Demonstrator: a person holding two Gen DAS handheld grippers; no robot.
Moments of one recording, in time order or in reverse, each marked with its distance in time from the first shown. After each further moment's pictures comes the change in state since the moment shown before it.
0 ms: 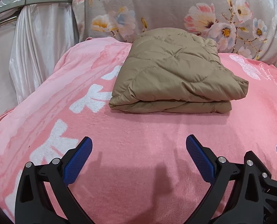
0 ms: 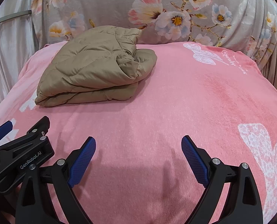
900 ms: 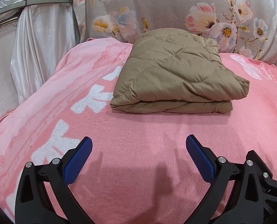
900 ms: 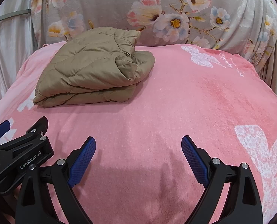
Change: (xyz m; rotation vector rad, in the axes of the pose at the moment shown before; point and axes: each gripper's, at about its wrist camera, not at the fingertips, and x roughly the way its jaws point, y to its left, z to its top) left arm 0.000 0.000 0.000 0.001 -0.001 0.009; right arm -0.004 0.001 -0.002 -0.010 -0.017 -0.027
